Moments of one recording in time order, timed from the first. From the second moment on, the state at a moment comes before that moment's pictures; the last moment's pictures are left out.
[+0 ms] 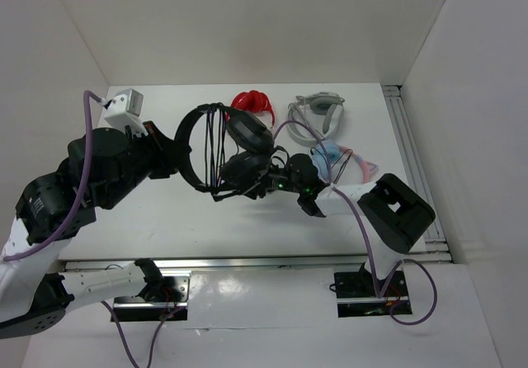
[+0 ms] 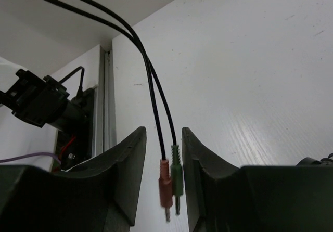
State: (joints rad) left arm -0.84 0.98 1.70 -1.06 -0.43 -0.69; right arm 0.74 1.66 0.69 0.96 -0.61 0.43
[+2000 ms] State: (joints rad) left arm -0.43 1.35 1.43 -0.97 -0.60 -0.65; right arm 1.42 1.27 1.06 -0.01 0.09 0.01
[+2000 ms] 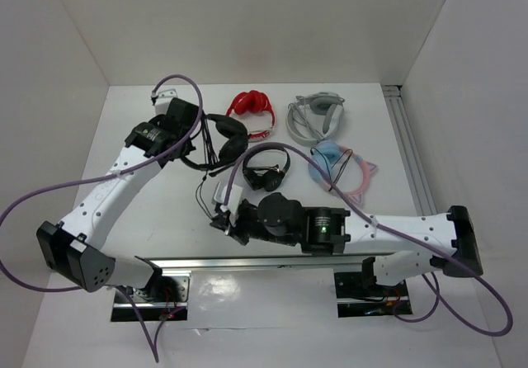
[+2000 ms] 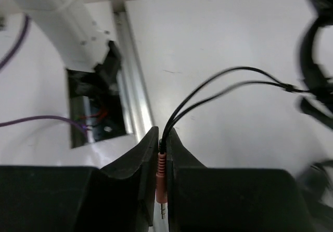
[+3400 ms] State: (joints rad) left arm -0.87 1.11 1.35 -1.09 -0.34 -0.46; right arm 0.94 1.22 1.11 -0.21 0.22 -0.30
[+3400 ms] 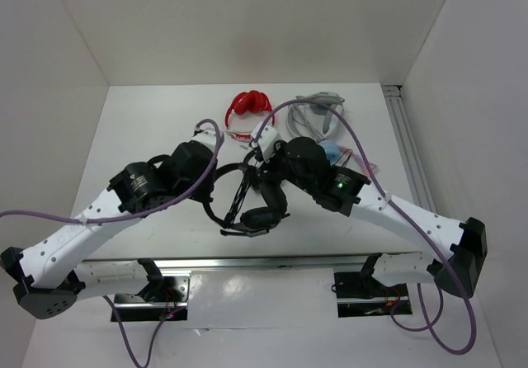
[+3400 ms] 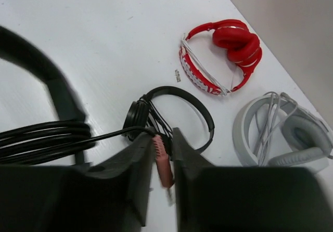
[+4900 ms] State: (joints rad) left arm -0.23 1.43 1.36 -0.99 -0.19 -0.52; right arm 0.62 0.89 0.92 -0.09 0.01 0.24
